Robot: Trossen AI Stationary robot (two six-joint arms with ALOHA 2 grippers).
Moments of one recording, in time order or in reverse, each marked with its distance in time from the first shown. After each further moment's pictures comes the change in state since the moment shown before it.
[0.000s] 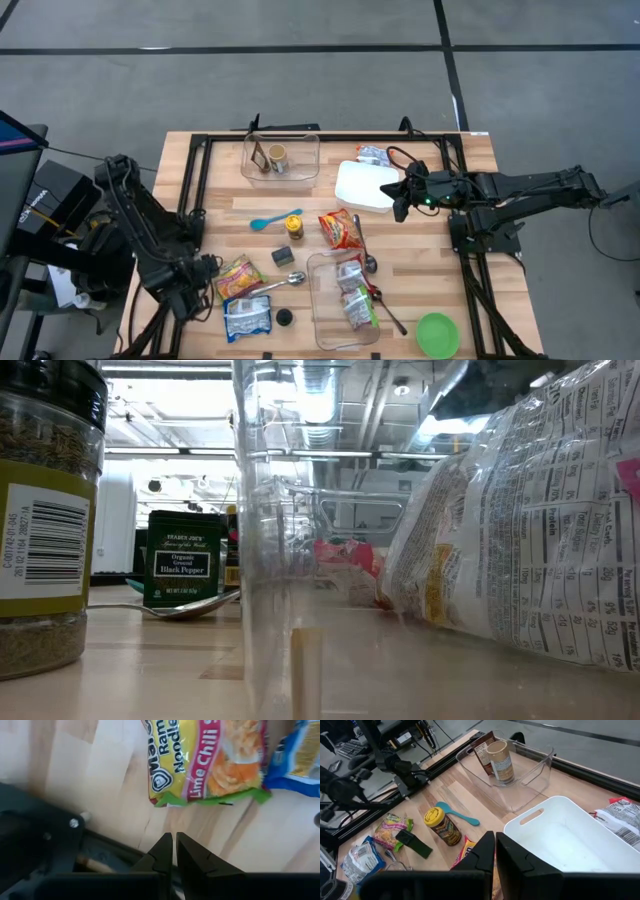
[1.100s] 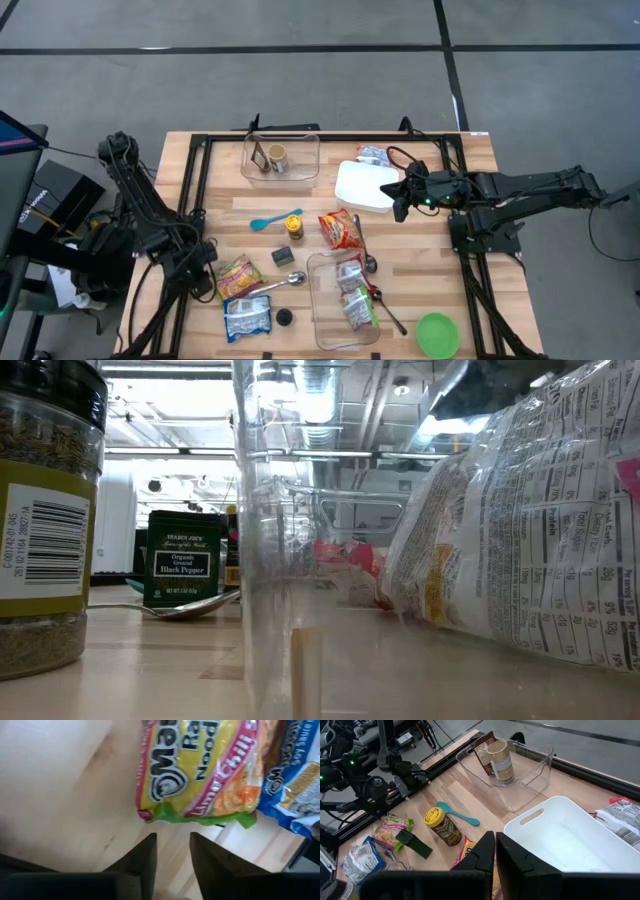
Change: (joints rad) left arm 0.002 -0.461 -0.473 0.468 -0.005 -0.245; right arm 0.000 0.000 0.000 0.000 0.000 0.000
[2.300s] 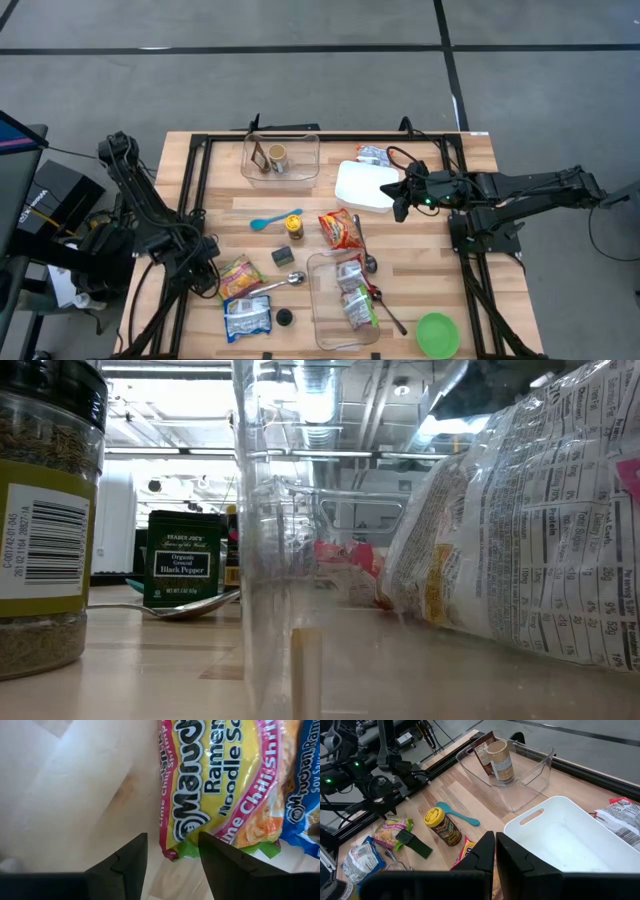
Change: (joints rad) left arm 0.001 0.000 -0.057 0.030 -0.119 0.052; right arm 0.000 0.000 0.000 0.000 0.000 0.000
